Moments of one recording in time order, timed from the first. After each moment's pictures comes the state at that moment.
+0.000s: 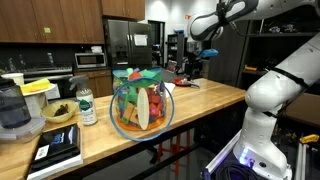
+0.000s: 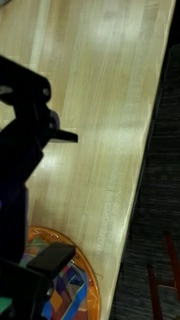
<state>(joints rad) -0.01 -0.61 0.01 -2.53 -0.02 1.90 -0.01</state>
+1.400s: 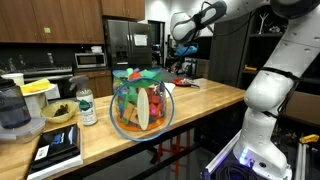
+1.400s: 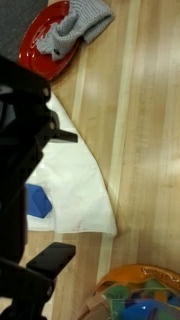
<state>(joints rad) -0.04 -0.27 0.07 -2.24 -0.18 2.16 0.23</state>
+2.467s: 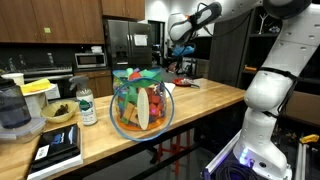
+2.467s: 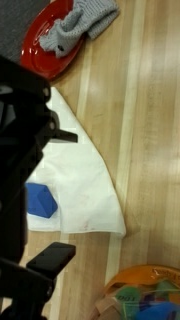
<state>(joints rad) -0.04 -0.21 0.07 -2.18 -0.19 2.16 0.25</state>
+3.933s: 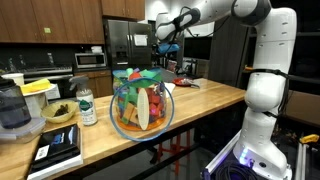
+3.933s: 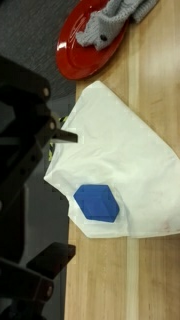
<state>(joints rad) -0.01 0.09 0.05 -1.81 -0.25 2.18 0.38</state>
